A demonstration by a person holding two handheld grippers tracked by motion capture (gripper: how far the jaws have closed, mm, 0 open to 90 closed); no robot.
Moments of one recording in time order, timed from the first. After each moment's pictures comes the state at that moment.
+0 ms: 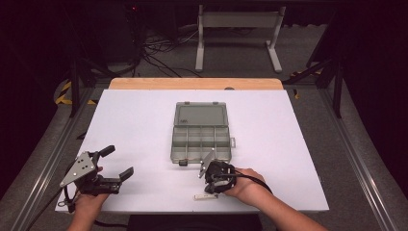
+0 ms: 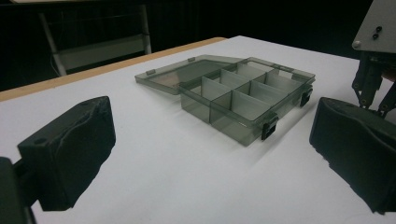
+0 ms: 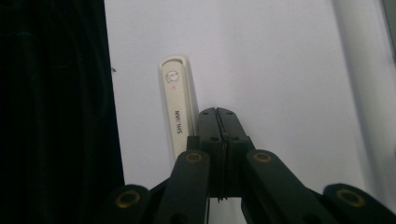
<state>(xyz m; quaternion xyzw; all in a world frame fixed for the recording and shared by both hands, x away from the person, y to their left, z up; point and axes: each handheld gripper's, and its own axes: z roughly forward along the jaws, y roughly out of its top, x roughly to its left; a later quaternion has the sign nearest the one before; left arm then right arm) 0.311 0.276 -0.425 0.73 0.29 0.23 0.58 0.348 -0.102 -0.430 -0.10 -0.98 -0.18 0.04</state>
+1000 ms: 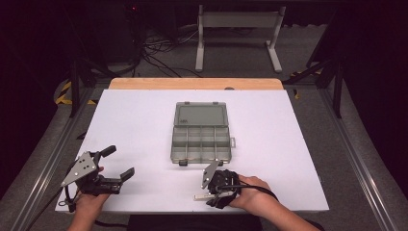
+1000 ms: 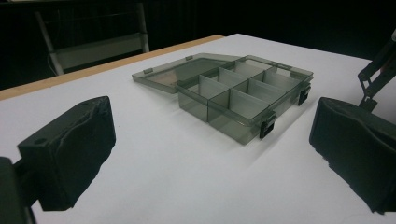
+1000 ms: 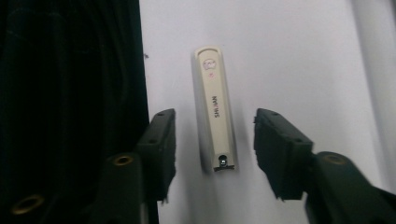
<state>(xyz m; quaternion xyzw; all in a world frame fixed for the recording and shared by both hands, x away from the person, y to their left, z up) 0.311 0.274 -0.425 0.73 0.28 0.22 0.57 0.319 -0.107 -0.424 -0.07 -0.98 -0.19 0.00</state>
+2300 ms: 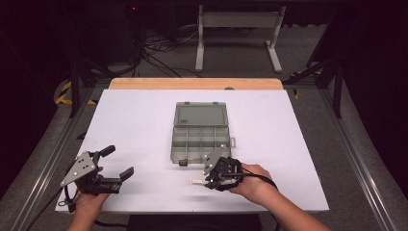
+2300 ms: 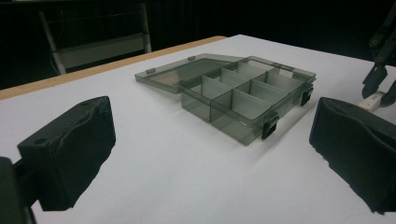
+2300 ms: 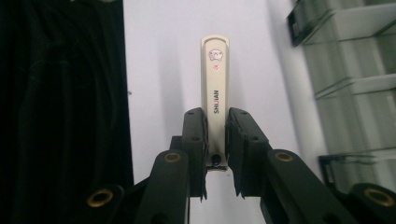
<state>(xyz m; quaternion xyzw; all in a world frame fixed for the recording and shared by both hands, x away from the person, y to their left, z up) 0.311 0.276 -0.425 0.73 0.29 0.22 0.58 0.337 -0.112 -0.384 -0.07 -0.97 -0.24 -0.03</state>
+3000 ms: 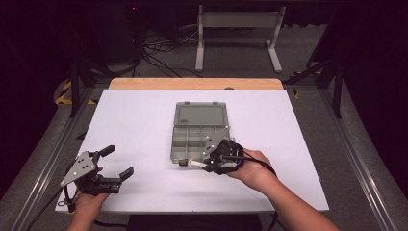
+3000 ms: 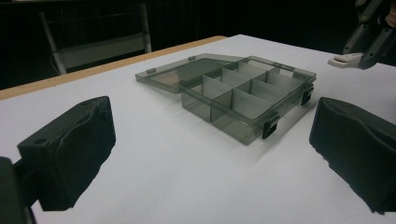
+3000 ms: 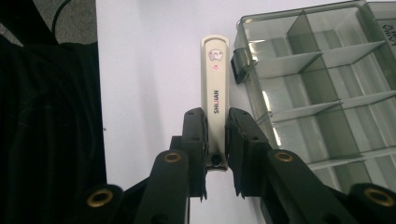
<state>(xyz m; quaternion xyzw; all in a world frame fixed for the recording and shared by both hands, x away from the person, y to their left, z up) 0.311 0.277 -0.425 0.73 0.29 0.23 0.57 0.361 -0.113 -0.350 -0.10 -0.95 -0.28 -0.05</state>
